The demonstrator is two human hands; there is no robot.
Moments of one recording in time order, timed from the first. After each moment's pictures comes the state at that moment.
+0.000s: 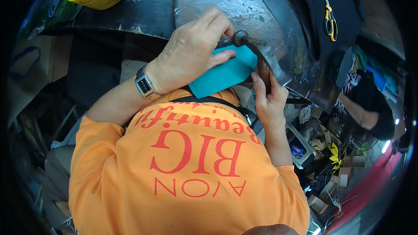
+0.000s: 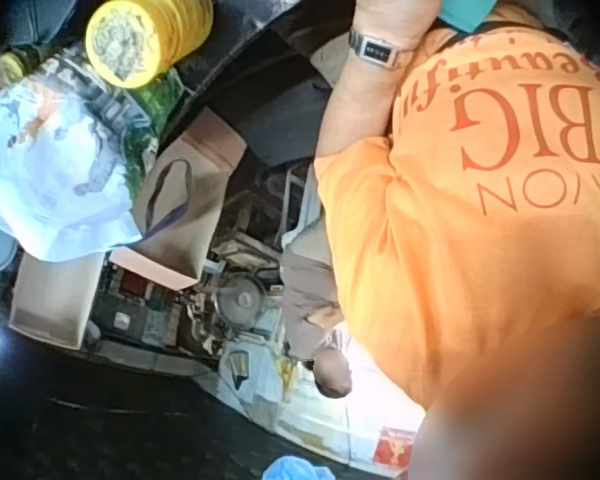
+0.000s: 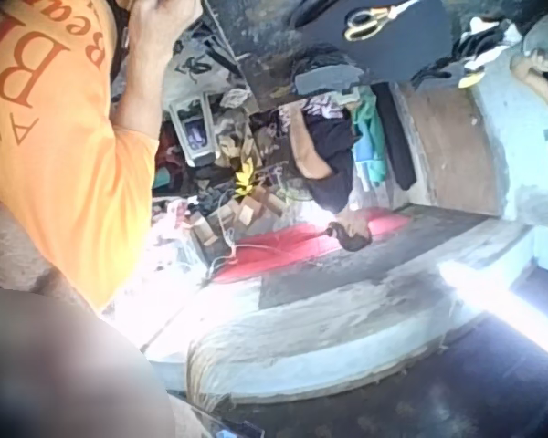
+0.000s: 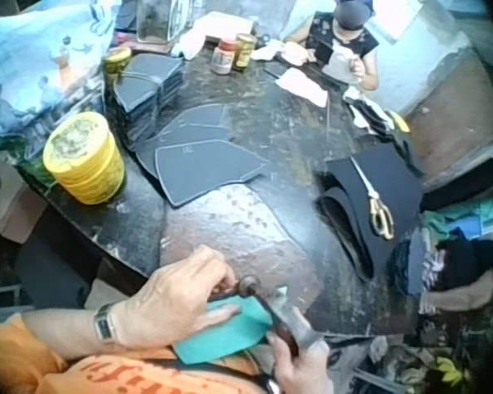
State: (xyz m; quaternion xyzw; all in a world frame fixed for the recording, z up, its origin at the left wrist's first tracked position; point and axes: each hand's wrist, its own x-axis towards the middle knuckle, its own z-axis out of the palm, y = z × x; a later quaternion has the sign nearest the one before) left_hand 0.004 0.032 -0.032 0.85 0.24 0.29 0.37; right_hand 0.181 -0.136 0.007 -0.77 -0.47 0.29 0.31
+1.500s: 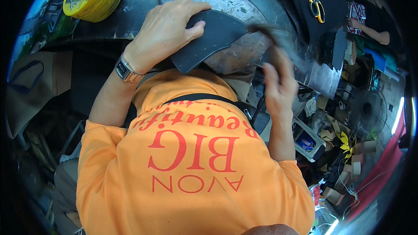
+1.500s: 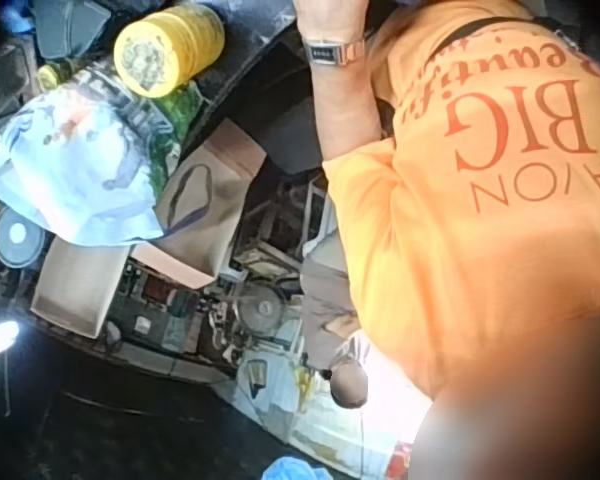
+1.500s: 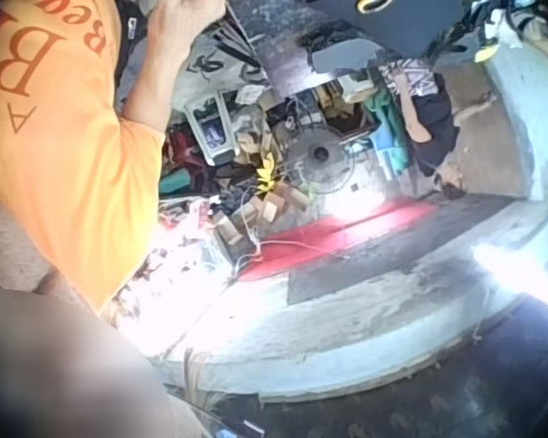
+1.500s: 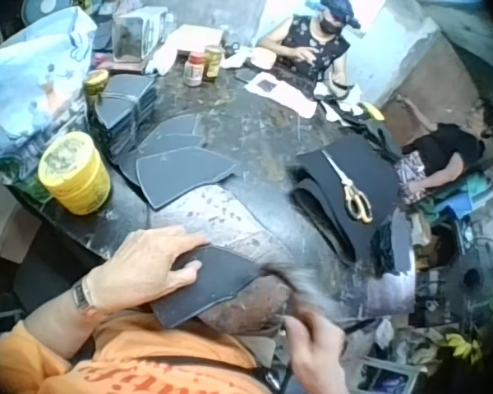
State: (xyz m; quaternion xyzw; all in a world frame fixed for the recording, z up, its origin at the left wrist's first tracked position) left_hand -0.003 0.069 -0.024 0.90 0.27 0.21 0.26; right_hand 0.193 -0.147 0.010 -0.81 -0.42 0.20 0.36
